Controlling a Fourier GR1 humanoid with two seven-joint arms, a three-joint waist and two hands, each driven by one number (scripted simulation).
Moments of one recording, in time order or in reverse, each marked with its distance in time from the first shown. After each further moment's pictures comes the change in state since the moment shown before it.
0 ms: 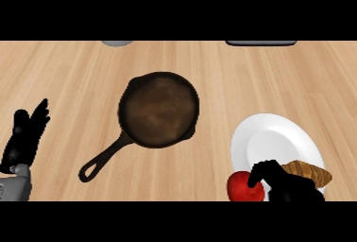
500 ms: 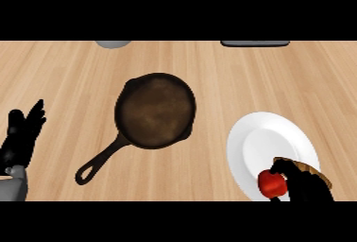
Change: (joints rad) left arm 0.014 0.009 0.005 -0.028 0.011 0.008 0.027; right arm 0.076 -0.040 -0.406 0.315 -0.174 0.019 -0.322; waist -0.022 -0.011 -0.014
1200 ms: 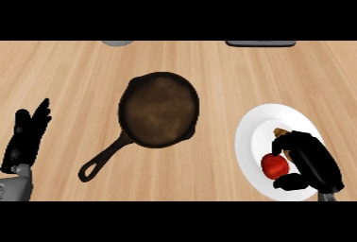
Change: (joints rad) left arm -0.009 -0.009 -0.023 0.008 -0.002 0.003 -0.014; right arm -0.308 -0.210 -0.139 0.377 -0.204 -0.242 -0.615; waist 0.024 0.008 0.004
